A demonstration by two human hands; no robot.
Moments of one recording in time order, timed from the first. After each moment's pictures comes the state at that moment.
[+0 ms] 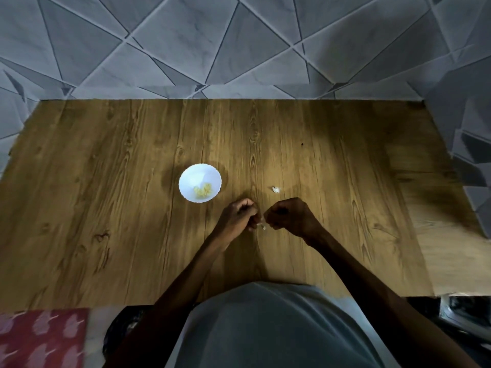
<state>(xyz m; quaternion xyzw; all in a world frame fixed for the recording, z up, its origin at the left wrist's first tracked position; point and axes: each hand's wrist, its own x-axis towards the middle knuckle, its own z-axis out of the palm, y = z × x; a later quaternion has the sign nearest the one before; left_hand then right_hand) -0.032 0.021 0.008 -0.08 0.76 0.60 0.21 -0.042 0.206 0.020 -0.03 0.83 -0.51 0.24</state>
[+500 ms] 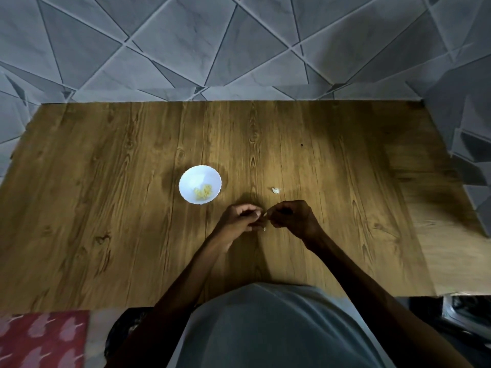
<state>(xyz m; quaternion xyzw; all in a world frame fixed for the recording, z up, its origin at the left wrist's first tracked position) -0.030 0.019 0.005 -0.10 0.69 0.67 0.25 -0.034 0.208 0.014 0.02 0.80 -0.57 0.19</state>
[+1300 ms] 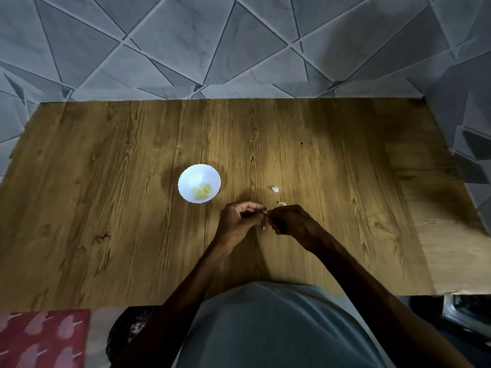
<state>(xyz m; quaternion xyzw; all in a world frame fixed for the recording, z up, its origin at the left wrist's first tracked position) -0.024 0.024 -0.006 -0.04 0.77 0.63 0.14 -0.030 0.218 0.007 0.00 0.67 -0.68 0.29</state>
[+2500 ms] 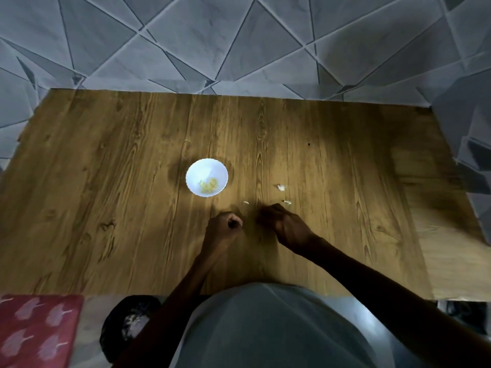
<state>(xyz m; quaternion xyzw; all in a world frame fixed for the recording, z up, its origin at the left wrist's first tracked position) -0.001 -0.015 -0.031 -0.11 0.89 0.42 0.14 -0.028 0.200 -0.033 -0.38 0.91 -0.15 0.06</state>
